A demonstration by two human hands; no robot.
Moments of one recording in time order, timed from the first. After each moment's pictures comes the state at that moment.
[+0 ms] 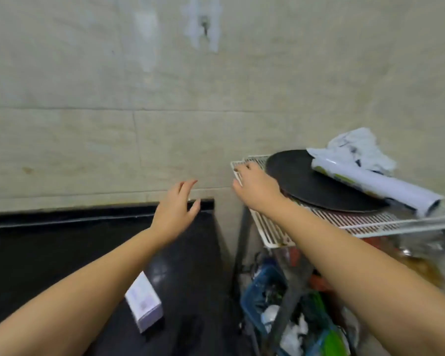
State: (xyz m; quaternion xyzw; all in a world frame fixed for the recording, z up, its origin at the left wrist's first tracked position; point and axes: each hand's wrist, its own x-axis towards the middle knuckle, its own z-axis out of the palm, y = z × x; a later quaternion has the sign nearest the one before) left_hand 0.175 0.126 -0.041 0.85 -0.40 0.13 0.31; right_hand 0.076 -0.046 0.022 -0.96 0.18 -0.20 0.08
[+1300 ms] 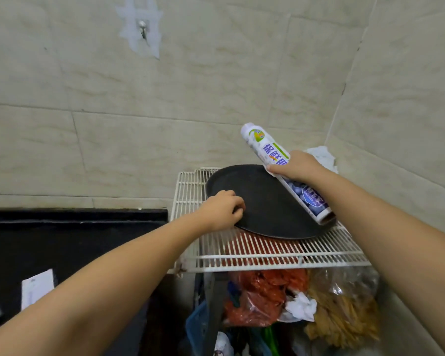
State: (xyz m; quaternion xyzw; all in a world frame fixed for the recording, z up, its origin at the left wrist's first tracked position) left_hand 0.072 -0.128 -0.004 0.83 -0.52 0.00 0.19; right_hand -0.014 -0.310 0.091 -0.93 0.30 -0.15 0.17
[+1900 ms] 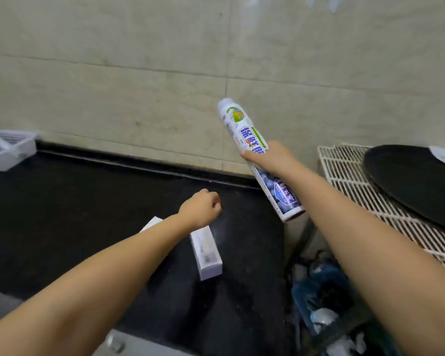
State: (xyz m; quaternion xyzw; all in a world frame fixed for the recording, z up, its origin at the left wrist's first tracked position) left_hand 0.189 0.218 -0.086 0.95 -0.22 -0.04 0.21; right_hand 0.160 0.037 0.025 -0.91 0.11 -0.08 0.40
